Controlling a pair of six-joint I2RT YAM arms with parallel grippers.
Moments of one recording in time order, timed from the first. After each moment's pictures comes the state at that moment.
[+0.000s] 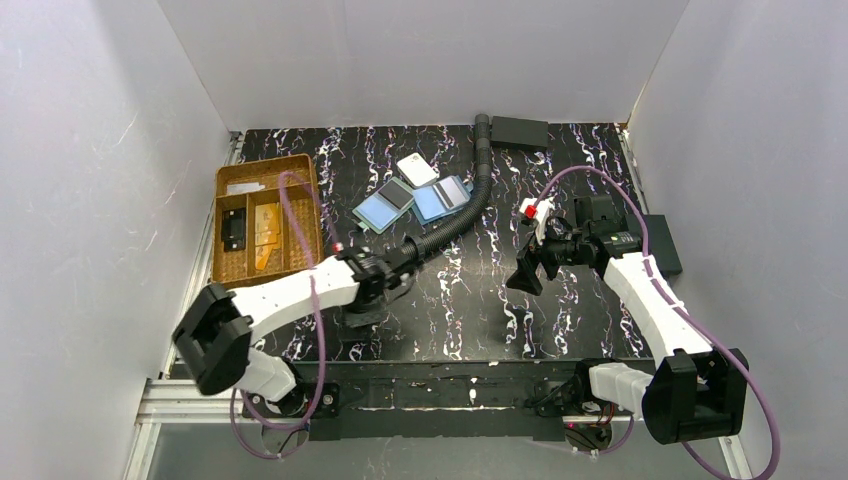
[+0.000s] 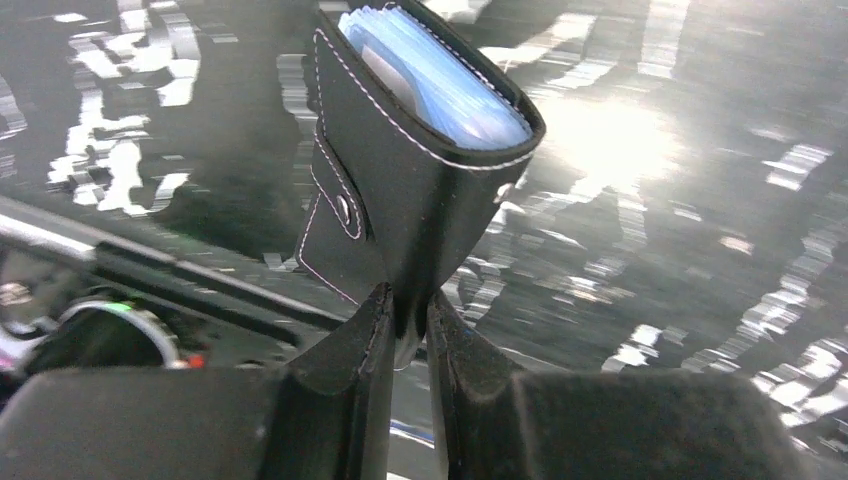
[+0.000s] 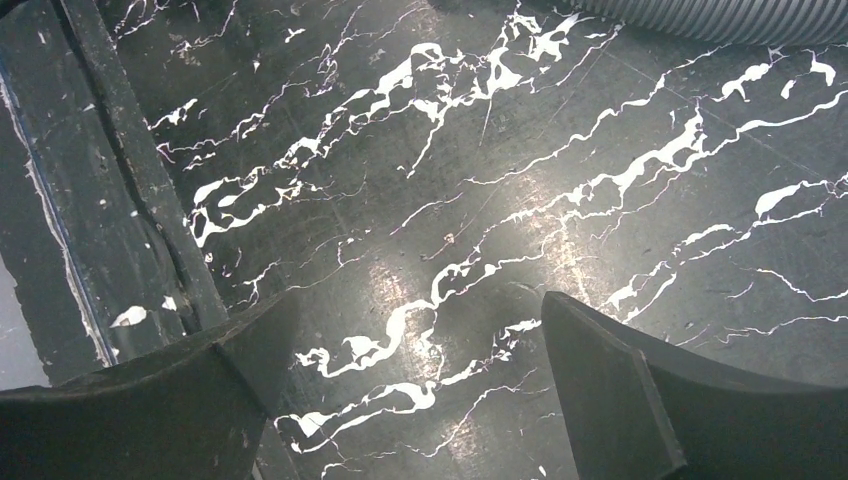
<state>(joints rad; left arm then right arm) -0.83 1.37 0.89 -1.15 -0.35 -1.15 0.17 1.14 0.85 -0.69 -0.82 -0.63</state>
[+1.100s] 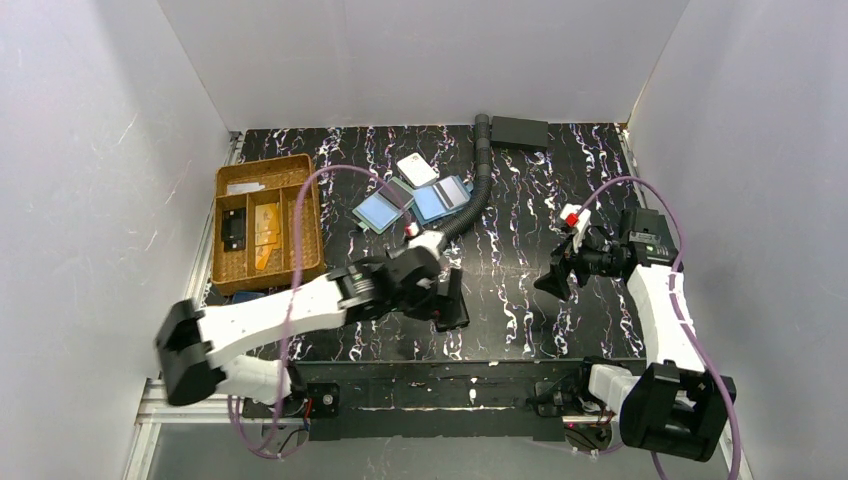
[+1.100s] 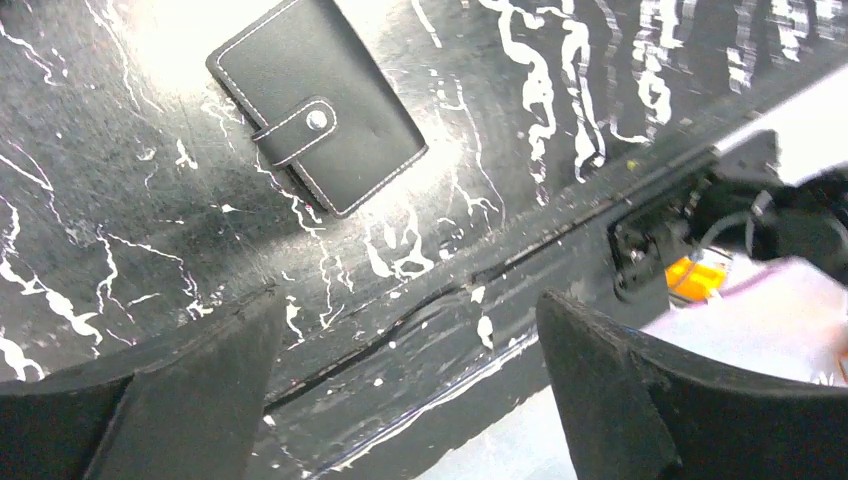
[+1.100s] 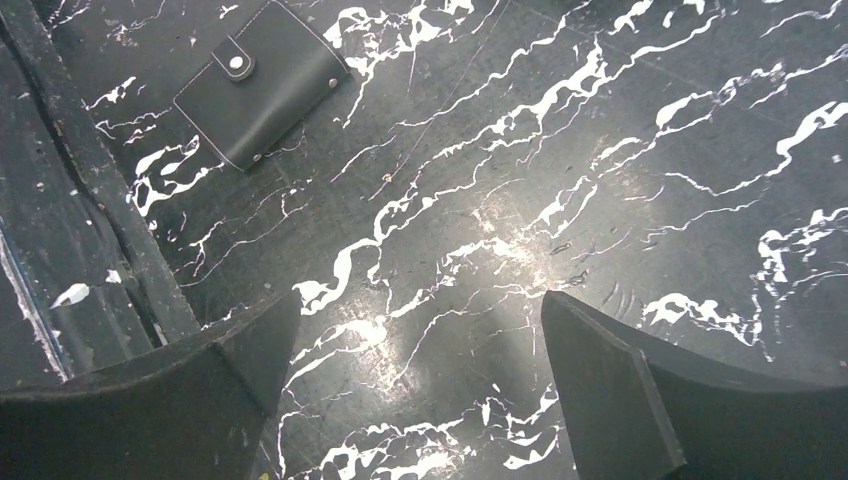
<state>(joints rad) -1.12 1.41 1.11 -0.65 -0.17 -0.80 -0.15 1.09 0.80 -0.82 -0.96 -0.89</state>
